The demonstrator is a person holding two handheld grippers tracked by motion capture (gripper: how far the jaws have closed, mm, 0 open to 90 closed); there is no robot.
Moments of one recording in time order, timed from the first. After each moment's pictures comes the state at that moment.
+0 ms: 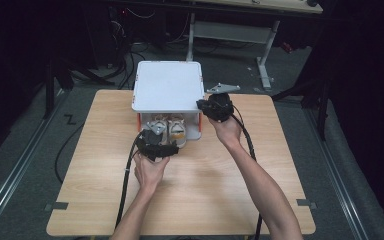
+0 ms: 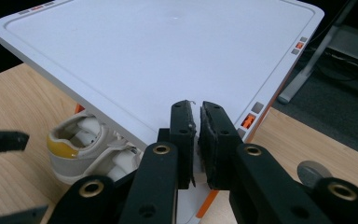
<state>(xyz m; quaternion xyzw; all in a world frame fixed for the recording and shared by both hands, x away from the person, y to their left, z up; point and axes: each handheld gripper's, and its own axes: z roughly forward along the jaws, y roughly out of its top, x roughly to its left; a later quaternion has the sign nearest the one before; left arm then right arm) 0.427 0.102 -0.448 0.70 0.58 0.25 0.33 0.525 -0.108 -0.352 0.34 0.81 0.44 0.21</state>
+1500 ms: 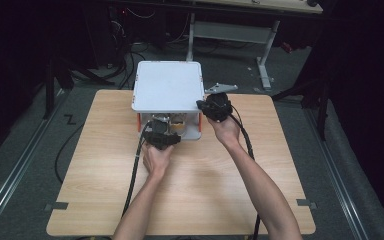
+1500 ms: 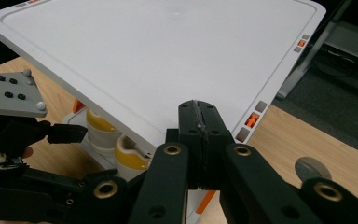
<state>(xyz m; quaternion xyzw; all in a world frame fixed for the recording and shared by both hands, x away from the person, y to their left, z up) 0.488 0.092 -0.468 0.68 0.63 0.24 0.30 0.522 -0.103 -0.349 0.34 0.81 0.42 0.22</state>
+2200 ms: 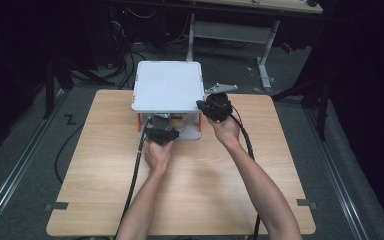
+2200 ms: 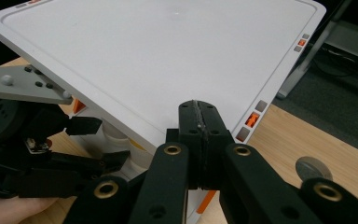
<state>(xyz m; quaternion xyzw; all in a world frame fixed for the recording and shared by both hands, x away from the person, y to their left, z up) 0.506 0.091 -0.471 0.67 0.63 0.26 0.29 0.522 -0.103 -0.349 0.34 0.81 0.42 0.22</state>
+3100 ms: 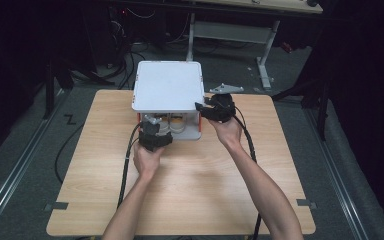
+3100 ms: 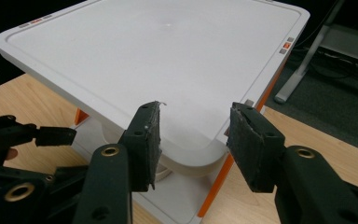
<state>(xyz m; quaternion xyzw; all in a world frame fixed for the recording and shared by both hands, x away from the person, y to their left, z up) 0.469 0.122 -0.456 0.69 0.59 0.24 0.35 0.518 -0.113 -0.350 0.36 0.79 0.45 0.21</state>
